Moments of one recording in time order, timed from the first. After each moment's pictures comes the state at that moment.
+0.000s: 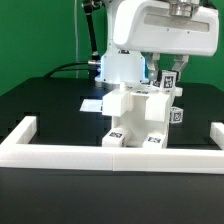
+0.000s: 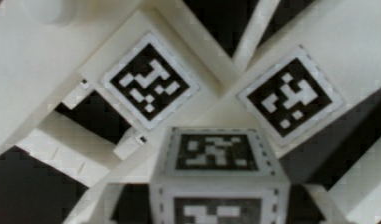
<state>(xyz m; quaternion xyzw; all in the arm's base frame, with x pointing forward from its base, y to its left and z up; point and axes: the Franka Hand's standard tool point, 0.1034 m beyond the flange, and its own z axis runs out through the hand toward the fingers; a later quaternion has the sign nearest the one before) 0.572 0.031 0.121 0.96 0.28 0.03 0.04</state>
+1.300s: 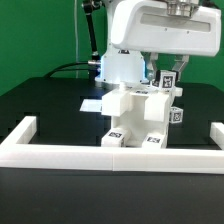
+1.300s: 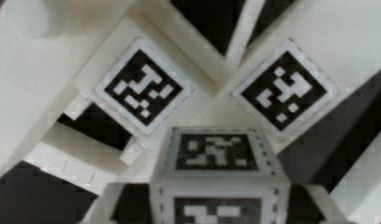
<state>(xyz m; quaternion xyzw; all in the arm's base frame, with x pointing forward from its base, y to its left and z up) 0.572 0.031 0.121 0.98 0.19 0.03 0.04</state>
